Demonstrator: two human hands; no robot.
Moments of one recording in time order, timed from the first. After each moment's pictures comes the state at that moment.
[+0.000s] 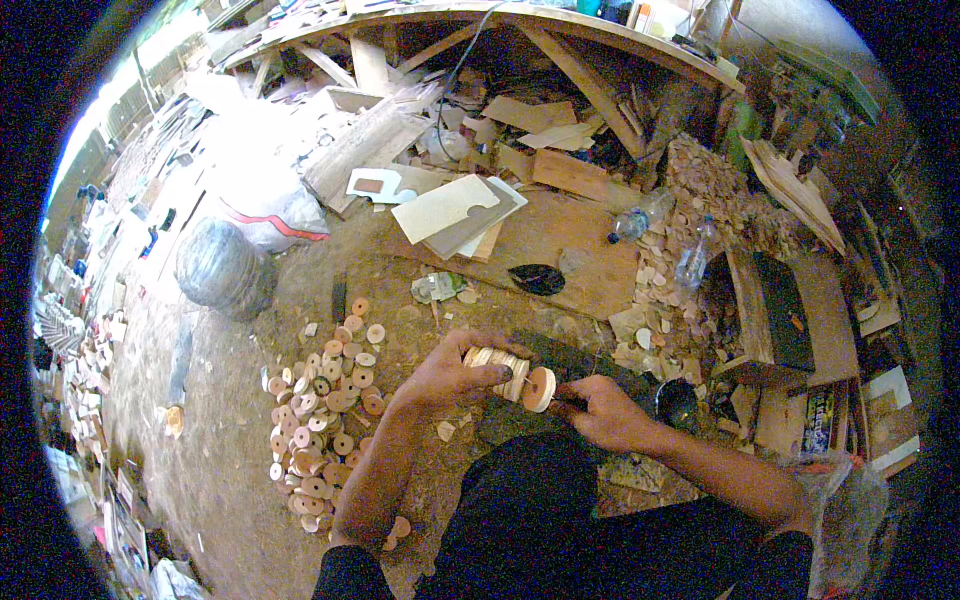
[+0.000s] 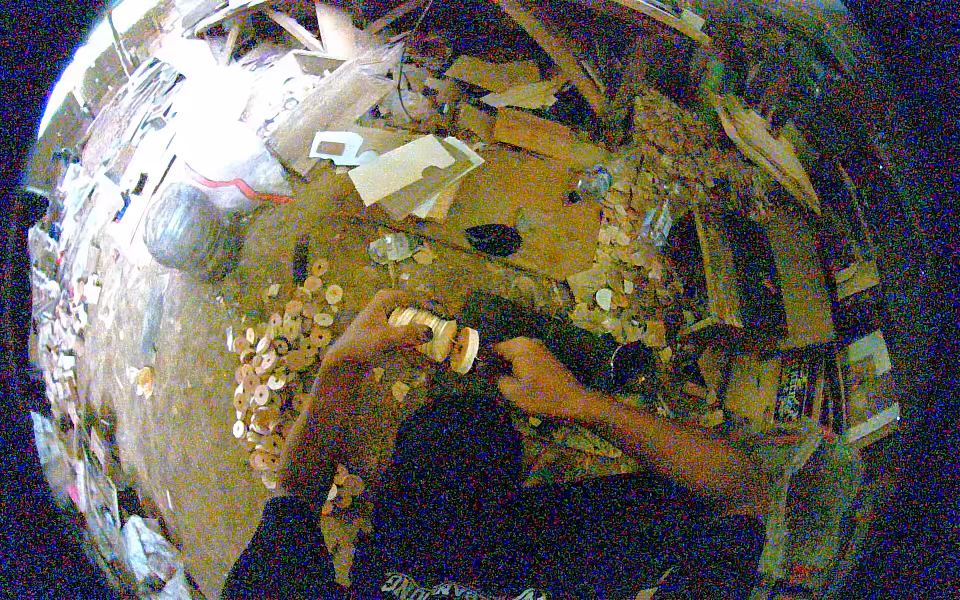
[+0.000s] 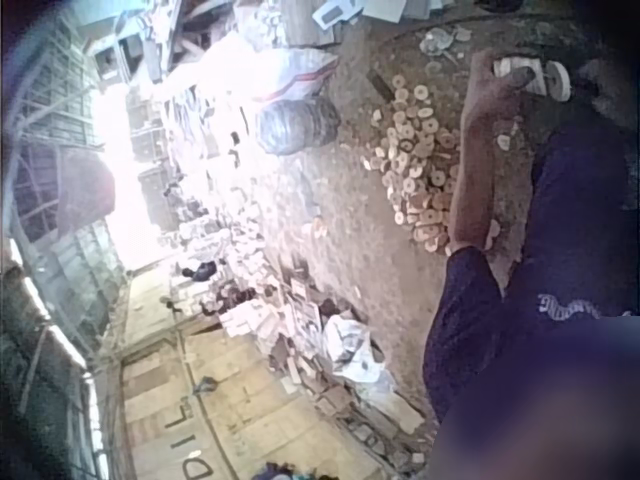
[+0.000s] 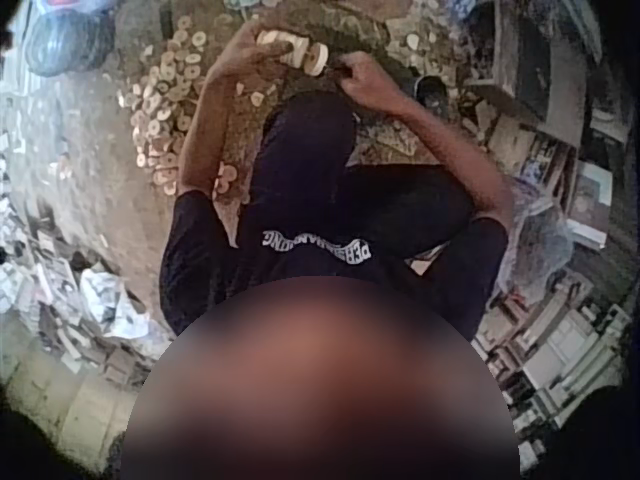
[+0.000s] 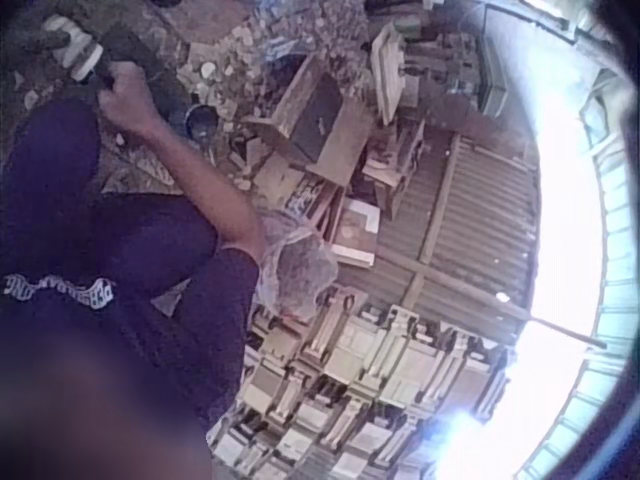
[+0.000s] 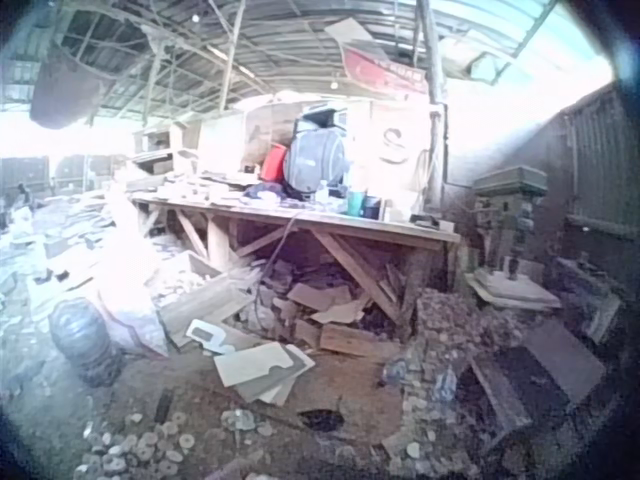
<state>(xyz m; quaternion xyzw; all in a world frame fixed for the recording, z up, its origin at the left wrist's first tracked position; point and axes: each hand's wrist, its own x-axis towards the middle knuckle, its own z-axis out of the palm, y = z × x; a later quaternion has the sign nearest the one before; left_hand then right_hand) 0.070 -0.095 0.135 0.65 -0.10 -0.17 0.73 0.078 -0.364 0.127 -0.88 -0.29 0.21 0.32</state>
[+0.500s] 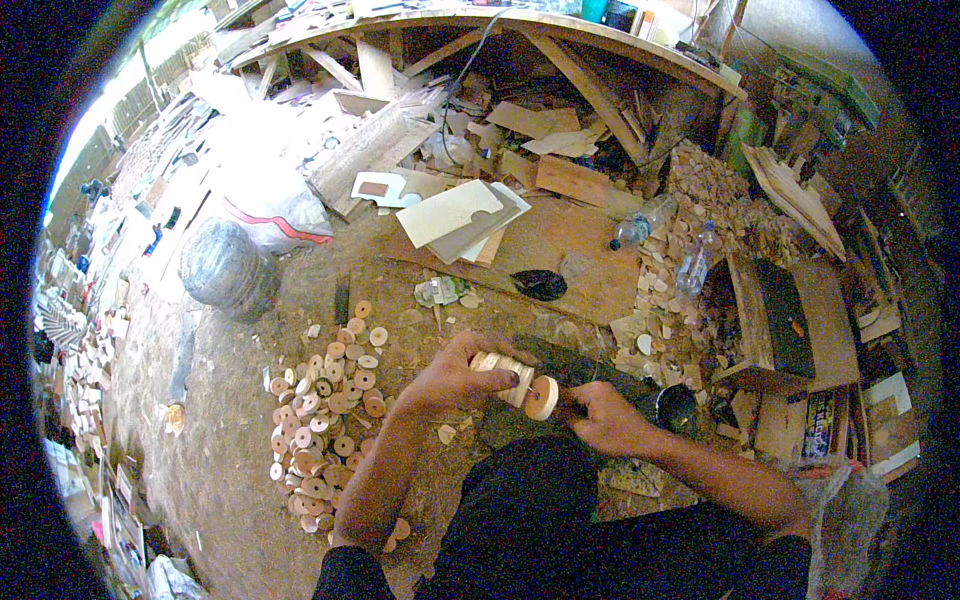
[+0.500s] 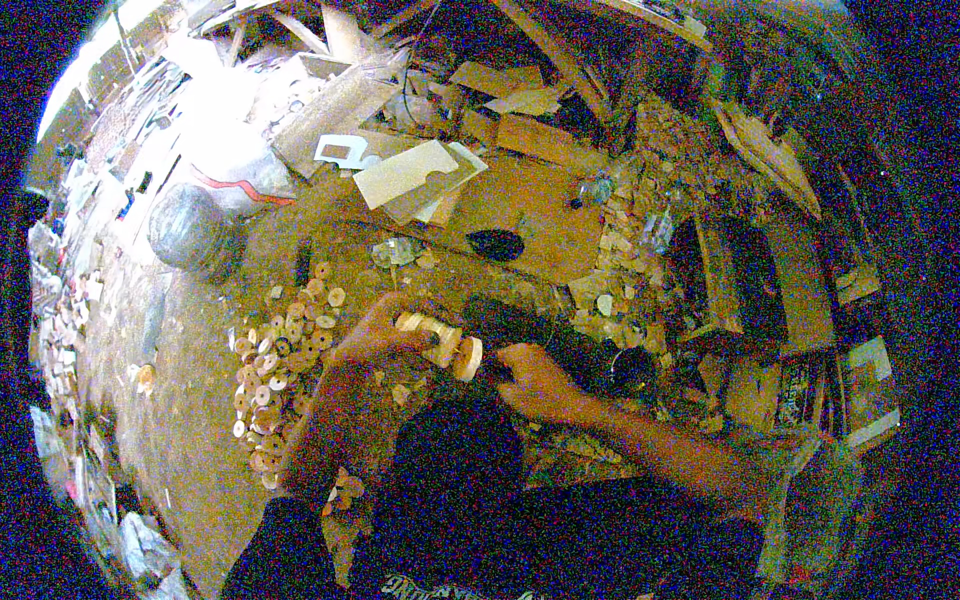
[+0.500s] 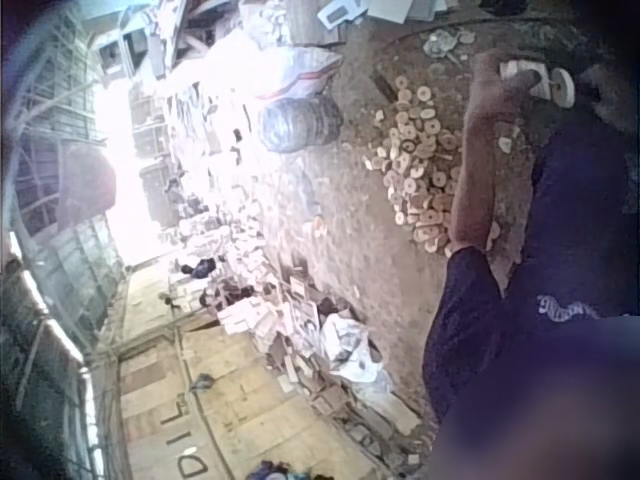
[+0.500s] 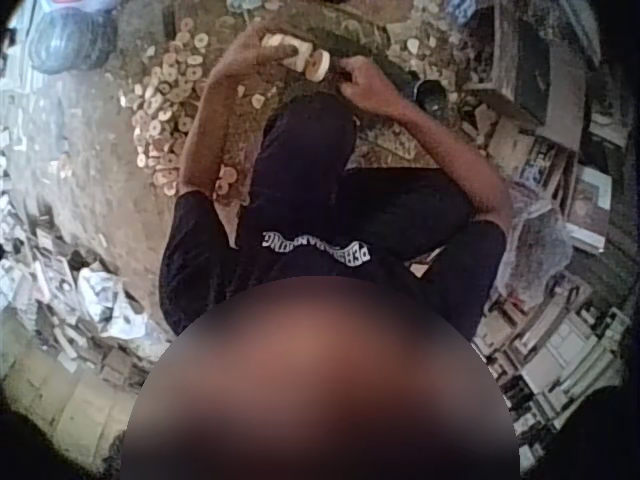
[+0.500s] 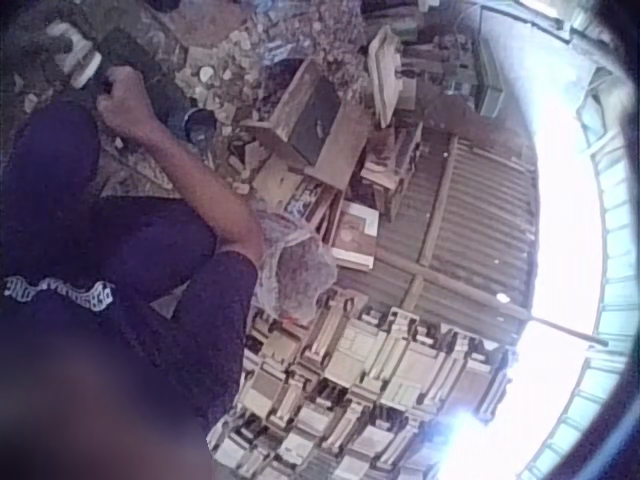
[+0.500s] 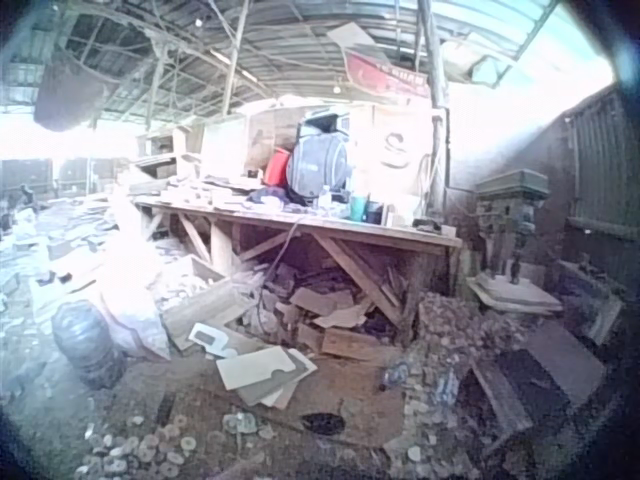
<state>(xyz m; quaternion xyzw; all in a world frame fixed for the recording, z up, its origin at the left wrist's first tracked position) 0.069 -0.101 0.151 0.66 -0.11 -0.17 0.72 0.076 -0.359 0.151 -0.86 -0.32 0.22 0.34</state>
